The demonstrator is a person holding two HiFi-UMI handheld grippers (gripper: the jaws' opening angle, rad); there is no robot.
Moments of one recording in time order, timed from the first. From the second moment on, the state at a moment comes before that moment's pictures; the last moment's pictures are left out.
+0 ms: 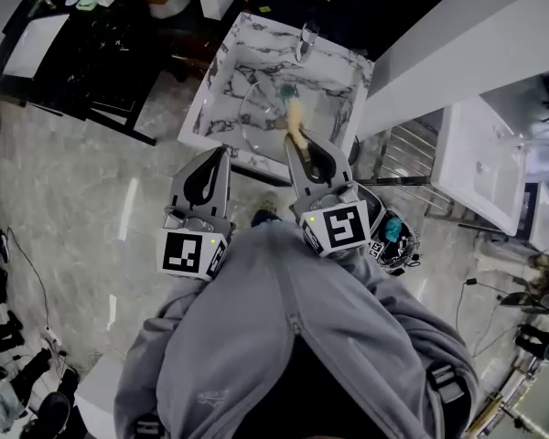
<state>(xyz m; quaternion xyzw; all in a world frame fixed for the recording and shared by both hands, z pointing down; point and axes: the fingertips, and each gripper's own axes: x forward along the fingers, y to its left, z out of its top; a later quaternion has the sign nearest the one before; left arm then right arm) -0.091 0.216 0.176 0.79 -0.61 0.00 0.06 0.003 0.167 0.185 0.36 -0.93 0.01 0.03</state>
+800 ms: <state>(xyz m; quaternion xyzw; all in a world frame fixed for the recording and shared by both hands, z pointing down) -0.065 0.065 0.181 0.88 -0.46 0.03 0.08 0.051 0.061 0.170 0.53 -0.85 0.01 0.02</state>
